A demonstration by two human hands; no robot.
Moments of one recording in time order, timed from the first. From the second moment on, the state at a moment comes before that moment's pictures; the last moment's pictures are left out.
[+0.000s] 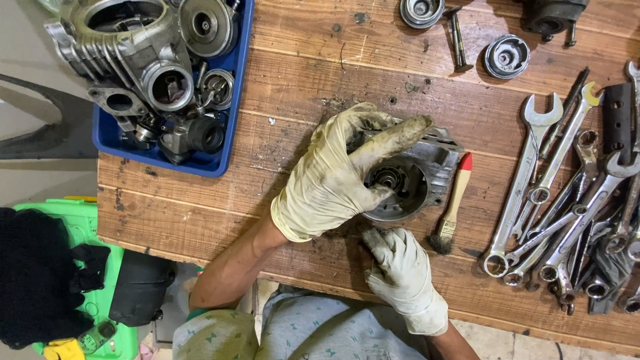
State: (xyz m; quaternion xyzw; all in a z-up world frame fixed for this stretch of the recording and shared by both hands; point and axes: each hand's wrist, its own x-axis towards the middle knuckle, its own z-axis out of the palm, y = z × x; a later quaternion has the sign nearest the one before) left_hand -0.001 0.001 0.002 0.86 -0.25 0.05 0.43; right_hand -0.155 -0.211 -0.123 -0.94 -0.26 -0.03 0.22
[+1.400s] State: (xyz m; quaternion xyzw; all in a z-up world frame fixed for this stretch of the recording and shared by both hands) left_hand 0.009 0.009 0.002 0.82 -0.25 0.05 0.50; right_hand -0.140 -0.191 -0.104 -0.93 -0.27 0.00 0.25
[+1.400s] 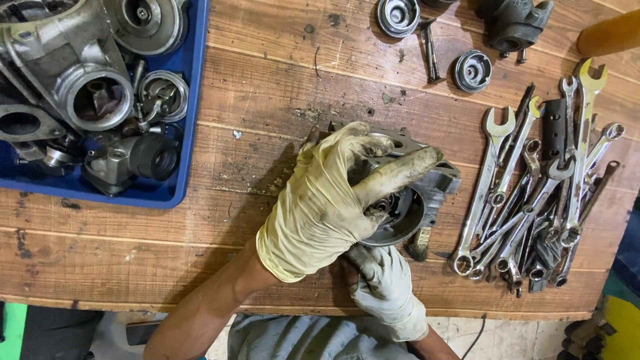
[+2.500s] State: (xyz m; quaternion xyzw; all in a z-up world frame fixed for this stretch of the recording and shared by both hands) left_hand -0.003 -0.004 -0.014 0.86 -0.23 0.06 0.44; right_hand -0.139 -0.200 -0.100 -0.92 -0.24 -0.05 0.29
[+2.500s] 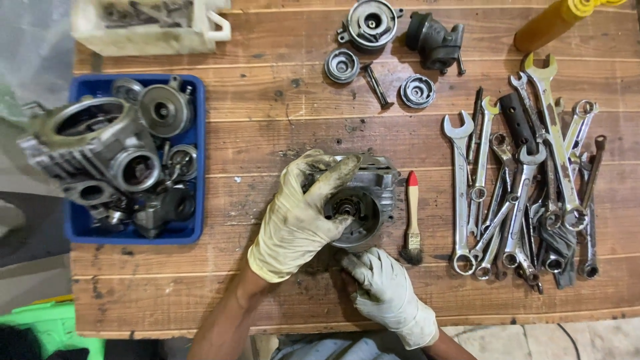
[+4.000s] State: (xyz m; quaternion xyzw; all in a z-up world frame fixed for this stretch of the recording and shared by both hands) left_hand -0.001 -0.010 -0.047 0.85 -0.21 0.07 0.48; right_hand -0.154 -0.193 -0.094 -0.91 -0.24 -0.14 0.32
